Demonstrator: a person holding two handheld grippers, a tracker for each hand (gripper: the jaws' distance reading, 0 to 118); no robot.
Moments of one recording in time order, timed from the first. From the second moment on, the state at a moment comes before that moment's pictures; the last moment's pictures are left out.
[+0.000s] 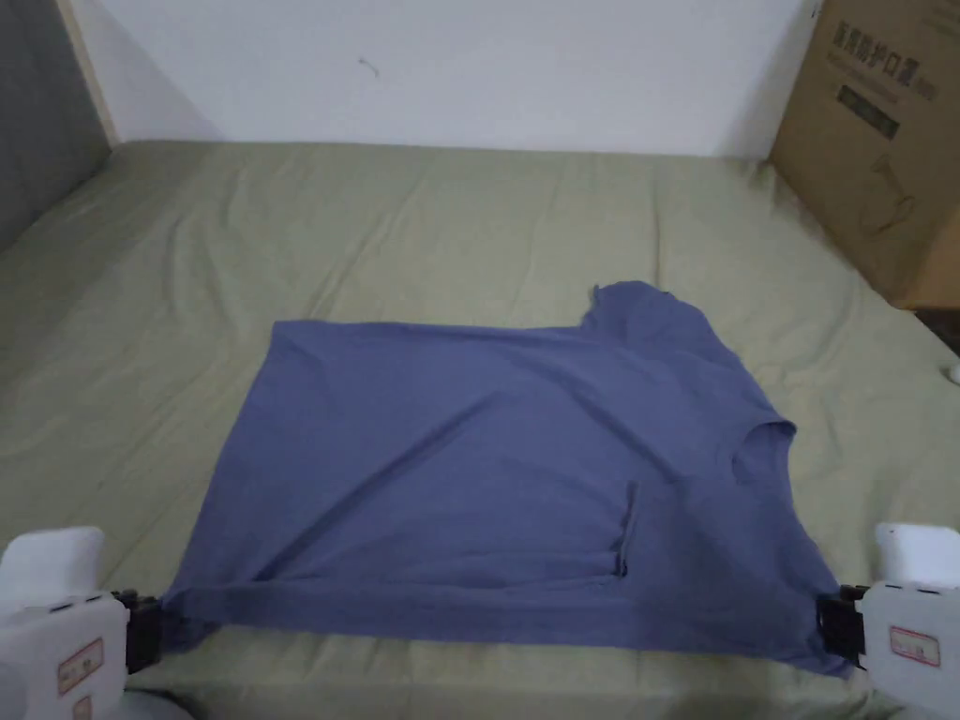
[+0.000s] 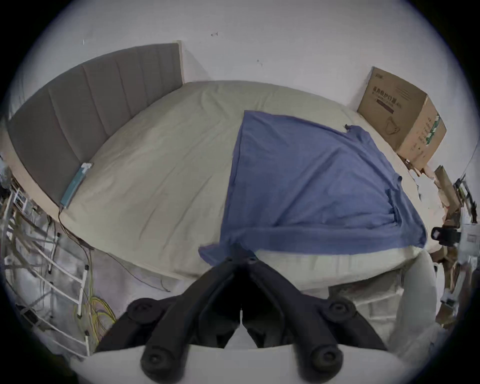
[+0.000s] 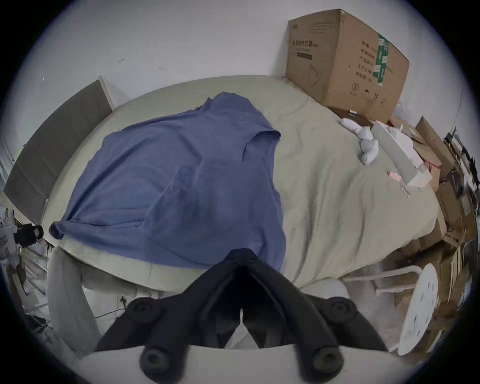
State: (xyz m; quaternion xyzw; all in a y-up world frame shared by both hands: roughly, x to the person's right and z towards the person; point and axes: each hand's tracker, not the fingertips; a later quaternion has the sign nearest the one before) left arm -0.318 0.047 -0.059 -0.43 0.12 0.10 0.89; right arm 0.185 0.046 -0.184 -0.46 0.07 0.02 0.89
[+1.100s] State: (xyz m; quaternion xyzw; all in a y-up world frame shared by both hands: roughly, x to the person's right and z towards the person) left arm -0.349 -0.008 -0.087 -0.48 0.13 0.14 0.85; right arm 0.238 -0.008 -0.247 -0.53 0.06 -0.09 0.84
